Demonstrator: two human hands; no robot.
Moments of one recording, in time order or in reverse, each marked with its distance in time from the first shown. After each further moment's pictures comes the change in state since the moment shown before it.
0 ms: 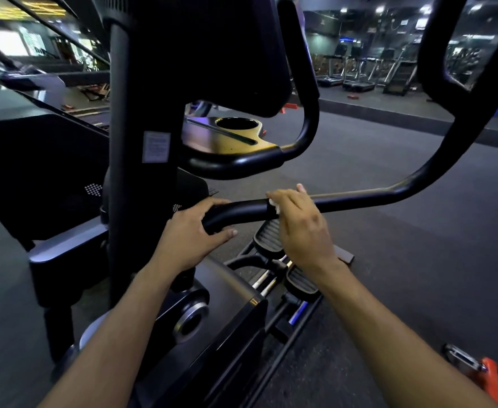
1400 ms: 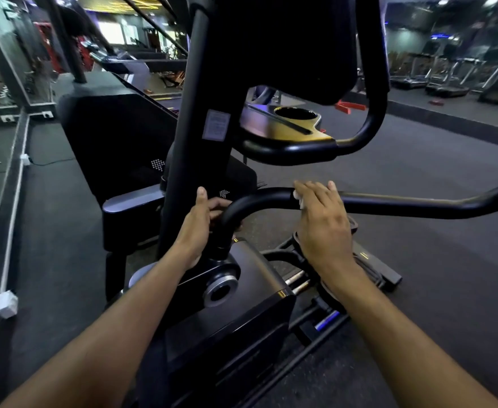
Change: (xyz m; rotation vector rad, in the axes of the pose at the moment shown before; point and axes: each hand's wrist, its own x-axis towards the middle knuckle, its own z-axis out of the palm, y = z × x) left_hand -0.037 -0.043 0.010 -0.790 0.186 -0.529; right_hand -0.004 -0.031 0.014 -0.012 -0.044 -0.040
